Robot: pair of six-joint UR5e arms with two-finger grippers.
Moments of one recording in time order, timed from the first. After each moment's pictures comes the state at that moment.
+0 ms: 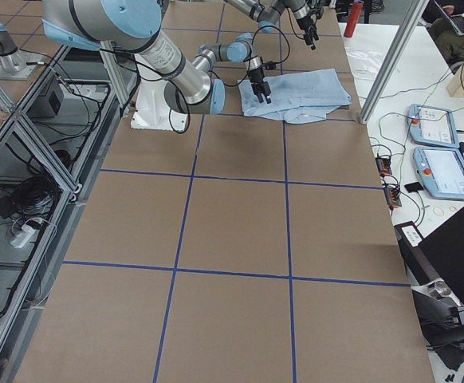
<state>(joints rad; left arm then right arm) -1.04 -2.09 -1.22 -2.45 -1.84 -0.67 0.36 -0.34 0.95 -1.79 1.28 0.80</state>
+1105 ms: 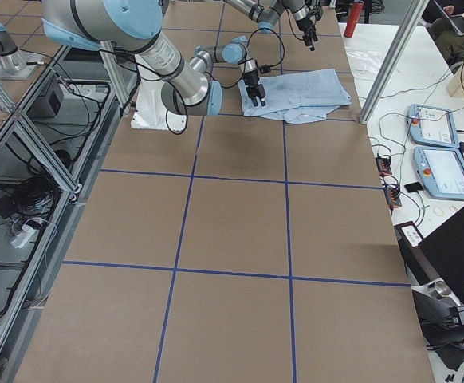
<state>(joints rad) -1.03 -2.08 -1.22 -2.45 -1.84 -0.67 0.33 -0.35 0.96 -1.84 1.27 0.80</state>
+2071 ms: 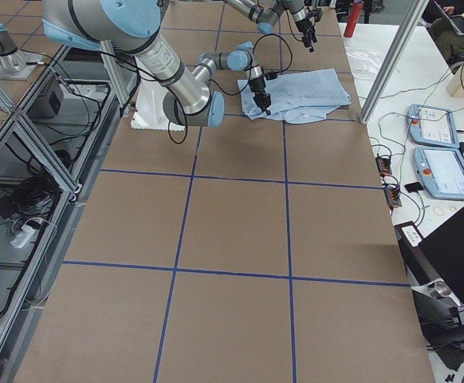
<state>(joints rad) -1.02 -2.08 -1.21 -2.45 -1.84 -0.67 0.39 -0.47 1.10 -1.85 1.27 0.71</state>
